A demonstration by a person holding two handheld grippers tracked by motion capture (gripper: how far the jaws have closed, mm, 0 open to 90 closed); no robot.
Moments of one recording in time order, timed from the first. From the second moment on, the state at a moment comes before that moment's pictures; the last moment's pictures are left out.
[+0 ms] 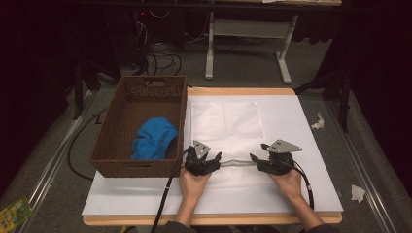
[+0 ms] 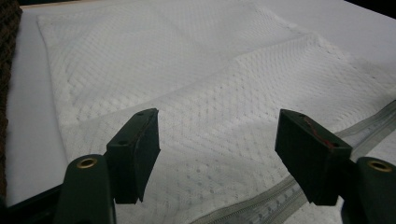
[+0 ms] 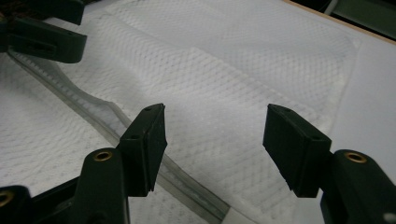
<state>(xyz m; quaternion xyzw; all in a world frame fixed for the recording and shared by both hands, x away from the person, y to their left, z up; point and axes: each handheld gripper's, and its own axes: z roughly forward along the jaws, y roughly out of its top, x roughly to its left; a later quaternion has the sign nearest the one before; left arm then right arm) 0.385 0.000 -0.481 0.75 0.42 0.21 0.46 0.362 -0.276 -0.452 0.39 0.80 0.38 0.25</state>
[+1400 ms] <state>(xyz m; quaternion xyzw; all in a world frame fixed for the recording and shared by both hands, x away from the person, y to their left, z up) 0.385 0.001 -0.481 0.75 0.42 0.19 0.47 0.373 -0.217 -0.474 0.33 0.86 0.32 0.23</state>
